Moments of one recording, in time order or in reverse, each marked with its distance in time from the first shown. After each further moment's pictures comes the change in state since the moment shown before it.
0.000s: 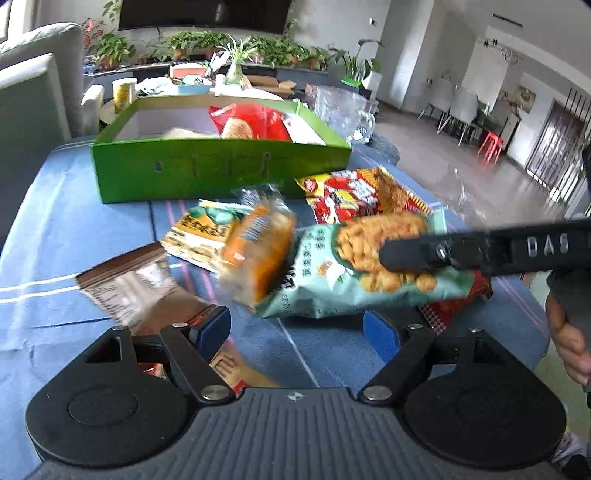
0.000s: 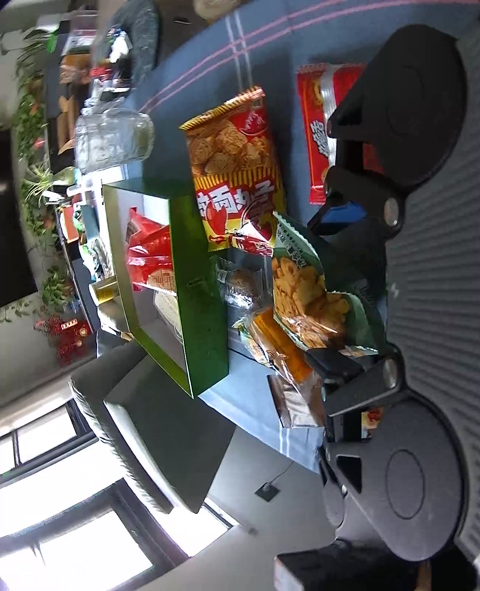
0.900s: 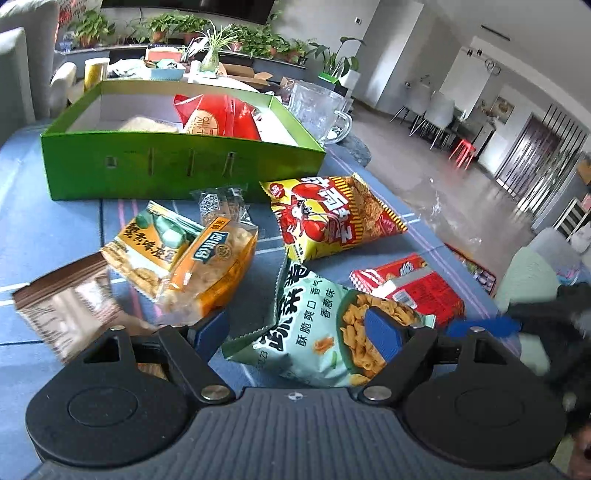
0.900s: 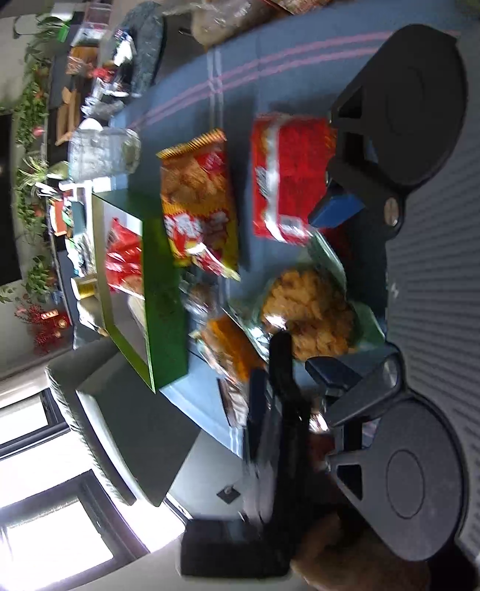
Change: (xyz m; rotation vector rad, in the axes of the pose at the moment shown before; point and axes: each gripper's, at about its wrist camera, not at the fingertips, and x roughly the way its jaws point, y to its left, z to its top) left arm 0.037 0.000 0.019 -0.058 0.040 -0.143; right arm -0.032 -0.010 -0.031 -0.046 0.083 0.019
